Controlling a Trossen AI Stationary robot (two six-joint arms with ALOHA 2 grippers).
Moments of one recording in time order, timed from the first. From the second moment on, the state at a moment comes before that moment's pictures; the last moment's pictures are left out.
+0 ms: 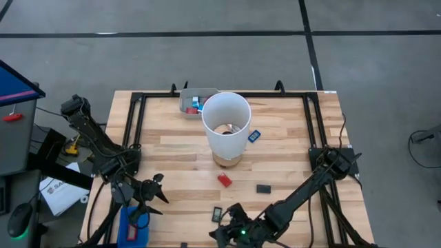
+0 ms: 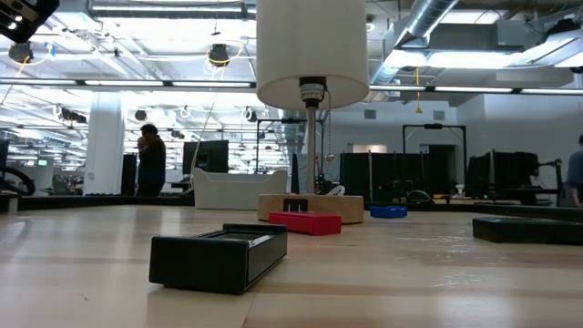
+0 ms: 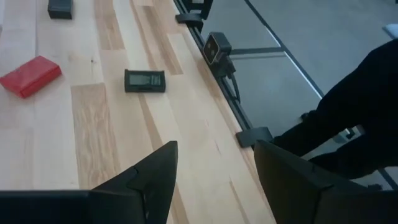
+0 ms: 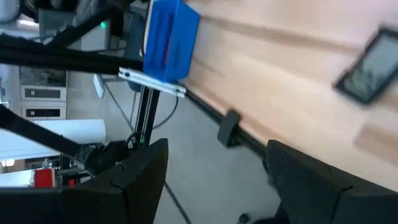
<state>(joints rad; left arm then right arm) -0.92 0.98 0.59 -0.19 -0.34 -0.50 0.72 2.08 1.71 -0.32 0.52 1.75</state>
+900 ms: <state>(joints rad) -0.76 1.45 0.72 0.32 -0.24 -0.29 0.92 2.08 1.71 -0.44 0.52 2.10</state>
